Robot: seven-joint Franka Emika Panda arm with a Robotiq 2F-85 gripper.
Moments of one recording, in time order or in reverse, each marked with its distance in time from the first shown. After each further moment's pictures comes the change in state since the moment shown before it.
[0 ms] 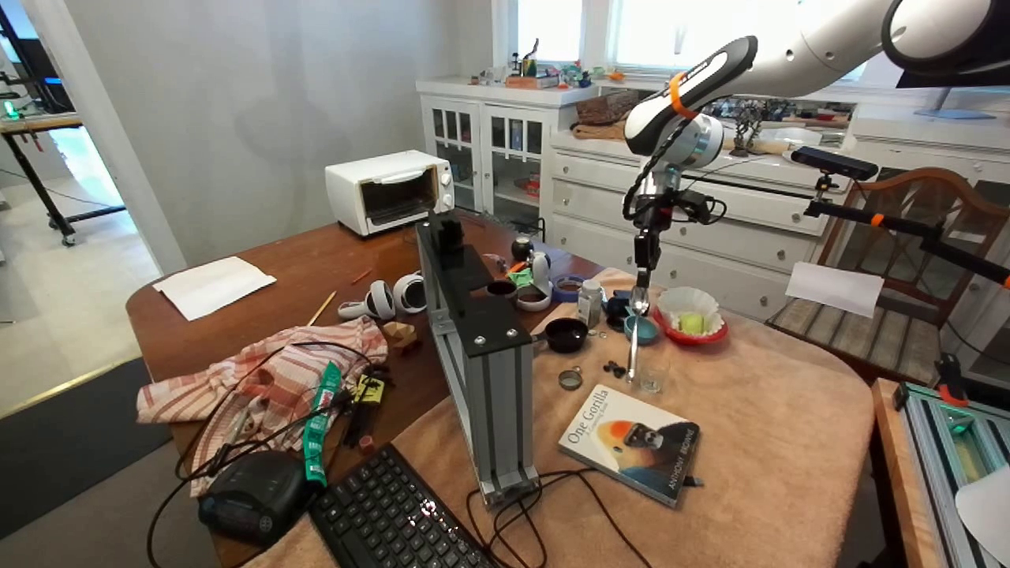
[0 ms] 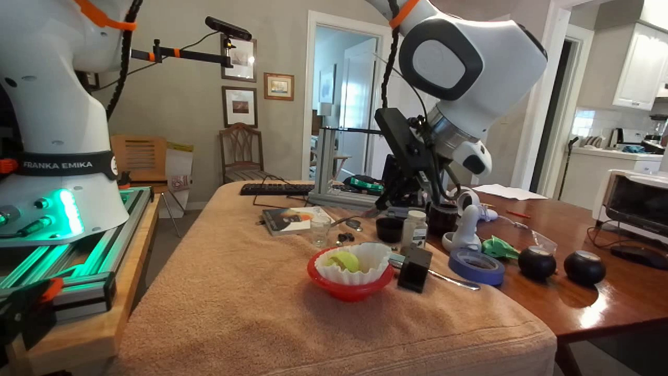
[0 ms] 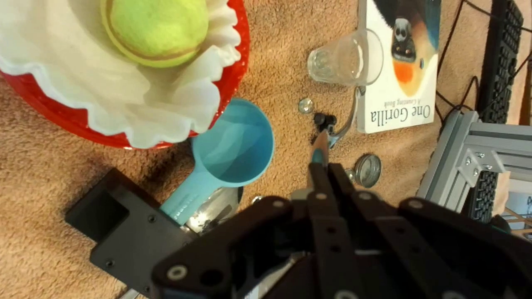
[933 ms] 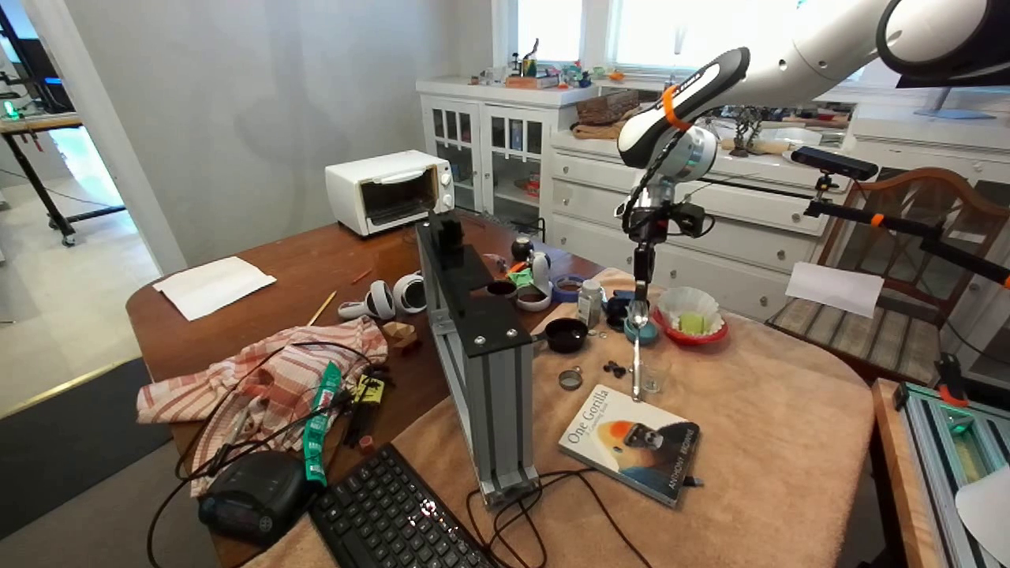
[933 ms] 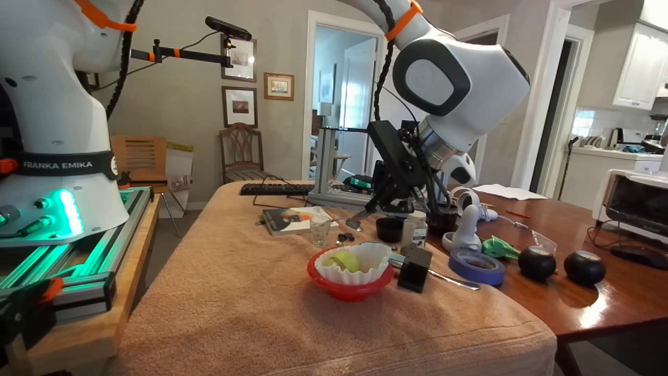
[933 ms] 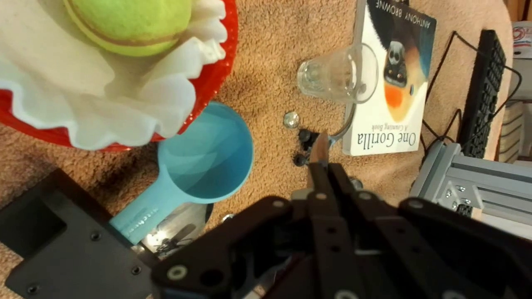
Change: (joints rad) arm 0.004 0.017 0.030 -0.024 -0.003 0.000 -0.104
